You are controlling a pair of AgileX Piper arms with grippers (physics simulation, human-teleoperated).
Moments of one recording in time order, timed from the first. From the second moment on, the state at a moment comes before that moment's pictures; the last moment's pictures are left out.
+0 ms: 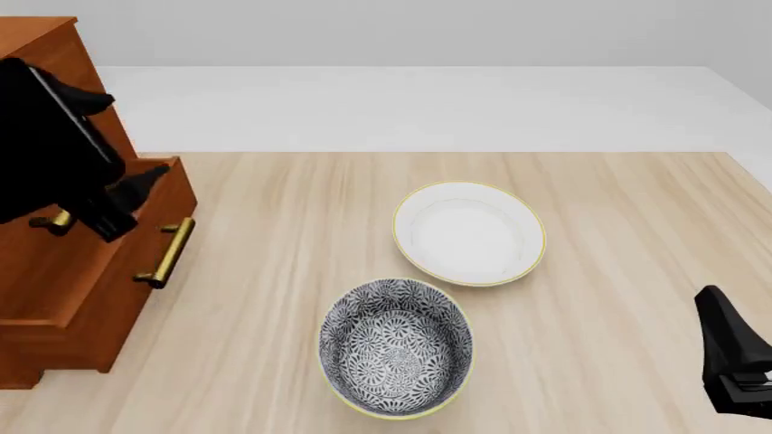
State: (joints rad) left arm -0.18 0.94 -0.72 0.19 0.93; right arm 0.00 0.00 0.00 0.00 0.00
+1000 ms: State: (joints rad) left arm -0.10 0.81 -0.99 0.59 0.22; right arm 0.00 0.00 0.00 0.00 0.00
